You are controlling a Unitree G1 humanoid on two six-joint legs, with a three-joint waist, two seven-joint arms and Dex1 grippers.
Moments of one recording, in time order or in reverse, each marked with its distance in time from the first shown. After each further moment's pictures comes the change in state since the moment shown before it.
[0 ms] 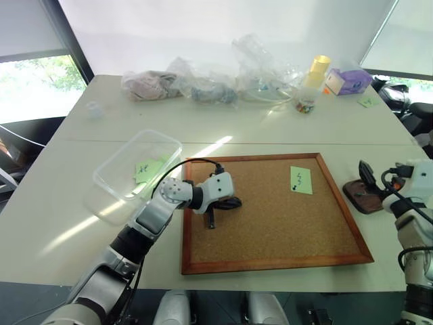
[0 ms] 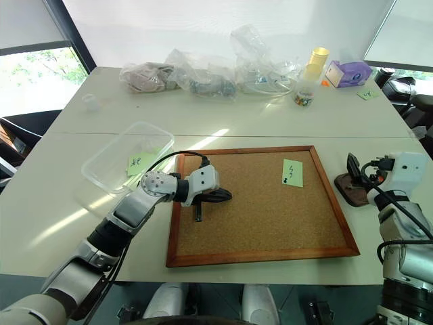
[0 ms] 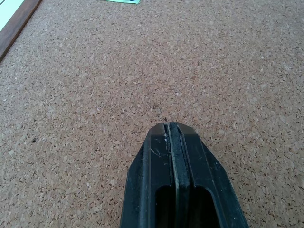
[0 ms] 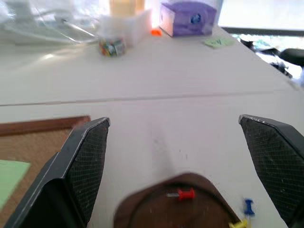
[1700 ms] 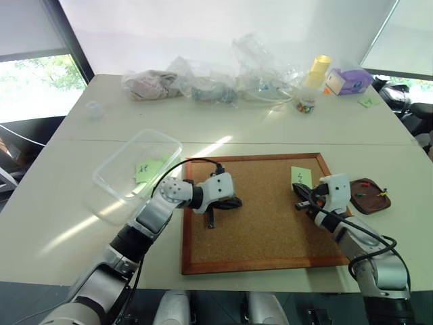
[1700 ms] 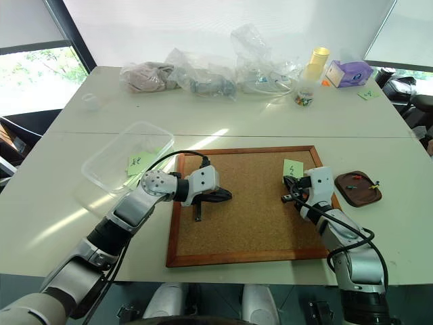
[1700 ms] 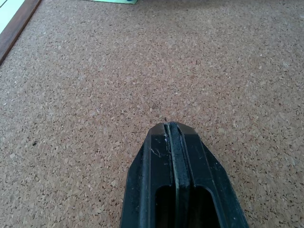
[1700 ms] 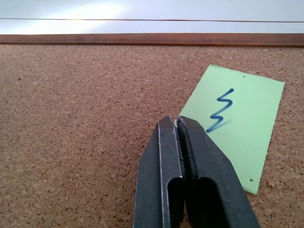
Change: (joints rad) left arm -0.011 0.008 -0.011 0.015 0.001 -0.029 -0.006; right arm 0.057 0.138 0.312 -0.116 -0.037 0.103 0.070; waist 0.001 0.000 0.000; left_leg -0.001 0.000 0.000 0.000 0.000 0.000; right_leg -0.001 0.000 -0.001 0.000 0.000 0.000
